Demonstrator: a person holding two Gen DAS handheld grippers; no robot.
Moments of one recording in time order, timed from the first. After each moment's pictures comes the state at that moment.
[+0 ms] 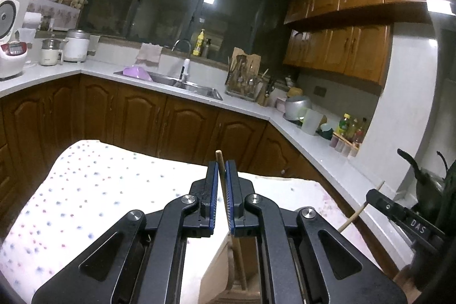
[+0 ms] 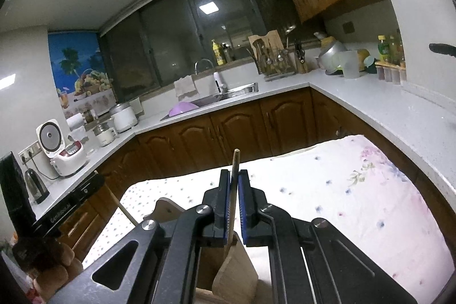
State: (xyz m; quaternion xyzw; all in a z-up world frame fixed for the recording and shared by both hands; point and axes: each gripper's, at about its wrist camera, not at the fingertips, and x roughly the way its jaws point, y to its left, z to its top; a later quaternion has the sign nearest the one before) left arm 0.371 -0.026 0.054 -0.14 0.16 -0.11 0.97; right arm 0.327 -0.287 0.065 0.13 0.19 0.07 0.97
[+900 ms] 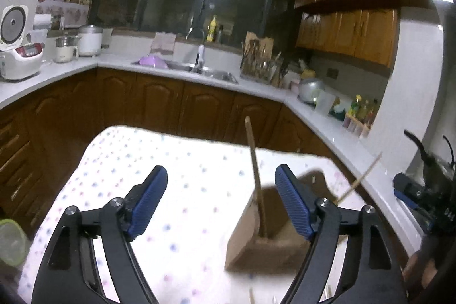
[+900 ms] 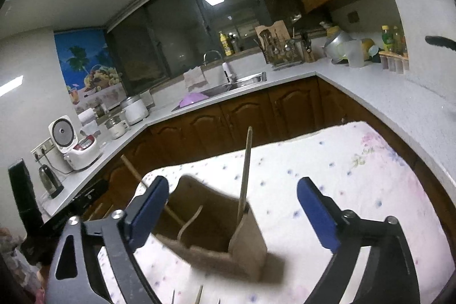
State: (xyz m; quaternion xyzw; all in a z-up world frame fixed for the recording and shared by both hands) left arm 0.323 0.002 0.055 -0.11 0.22 -0.08 0.97; right arm 0.290 -0.289 0.070 0.14 0.22 0.10 0.96
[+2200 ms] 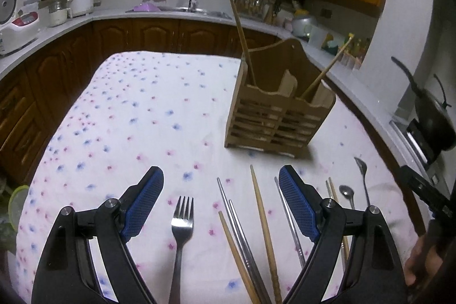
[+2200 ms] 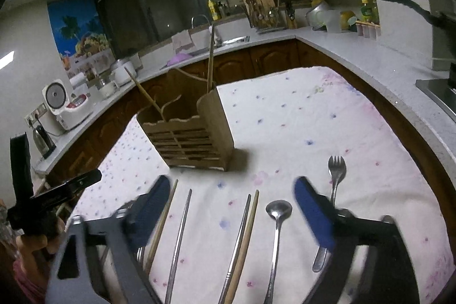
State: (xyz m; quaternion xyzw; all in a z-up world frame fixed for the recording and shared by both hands) left arm 0.223 -0.016 -0.011 -0.06 0.35 -0.10 0.93; right arm 0.169 -0.310 0.003 0.11 0.31 0.07 0.94
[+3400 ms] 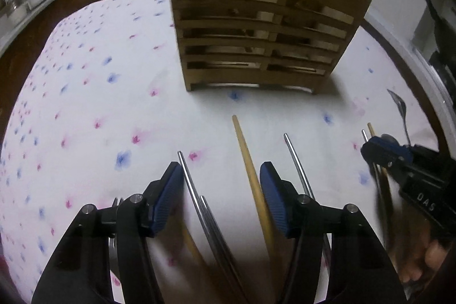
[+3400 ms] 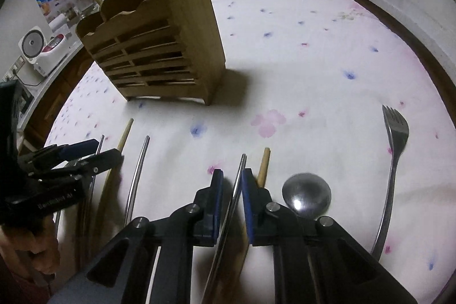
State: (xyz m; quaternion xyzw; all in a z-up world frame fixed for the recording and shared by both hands) left arm 0.291 -0.093 -0.099 0.05 0.49 -0.13 0.86; right arm 0.251 -0.287 -0.089 0.06 0.47 0.08 0.88
